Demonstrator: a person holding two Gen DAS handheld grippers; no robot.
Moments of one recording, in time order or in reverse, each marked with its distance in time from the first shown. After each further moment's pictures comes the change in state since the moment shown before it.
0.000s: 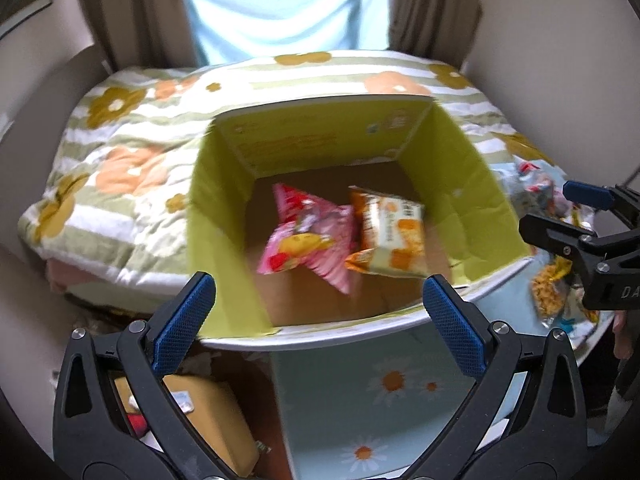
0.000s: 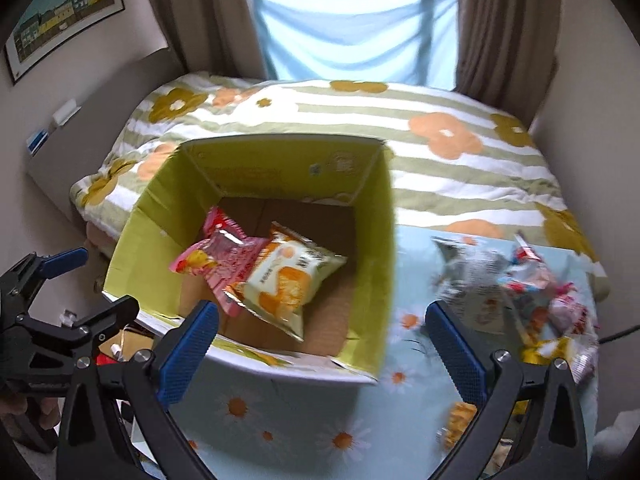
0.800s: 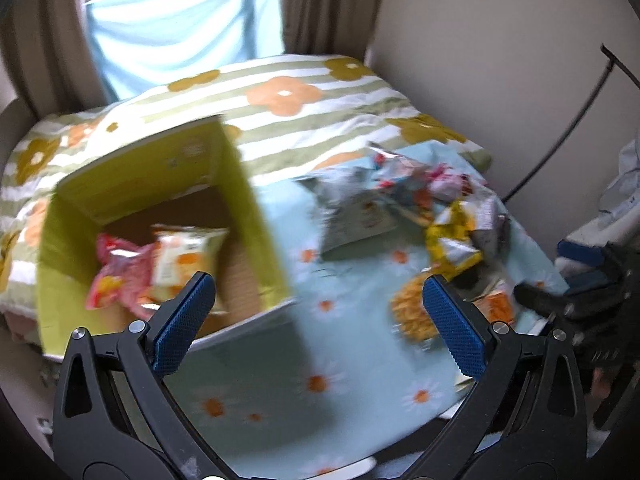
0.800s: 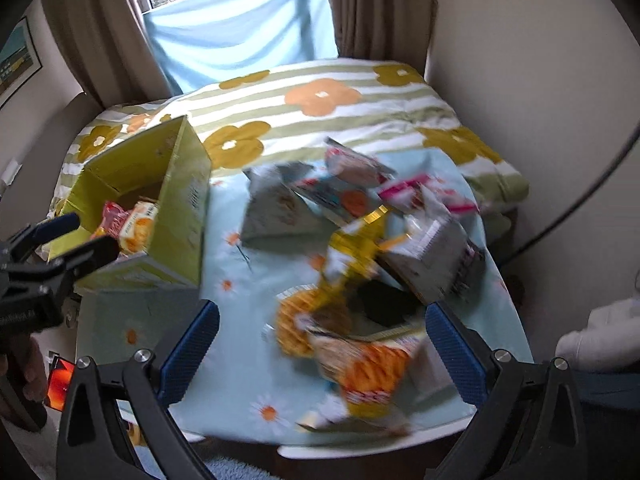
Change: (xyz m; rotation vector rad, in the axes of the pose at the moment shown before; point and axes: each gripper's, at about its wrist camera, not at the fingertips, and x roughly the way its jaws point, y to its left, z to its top) left arm 0.003 -0.219 0.016 0.164 -0.006 -0.197; right arm -0.080 -0.186 -0.120 0.252 0.046 -0.136
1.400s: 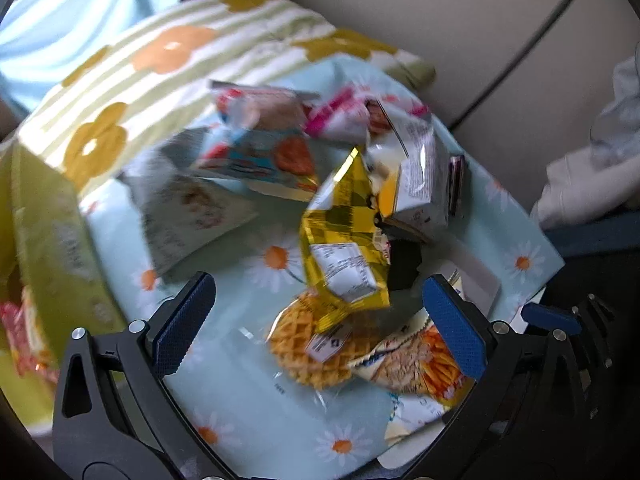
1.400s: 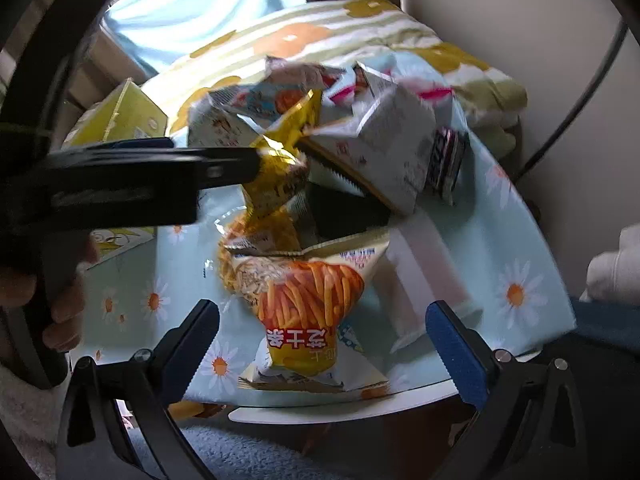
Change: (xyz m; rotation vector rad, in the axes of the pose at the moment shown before) left arm 0.146 -0.134 0.020 0.216 0.286 -0.154; right arm 0.052 -0.065 -0.057 0.155 0.173 0.065
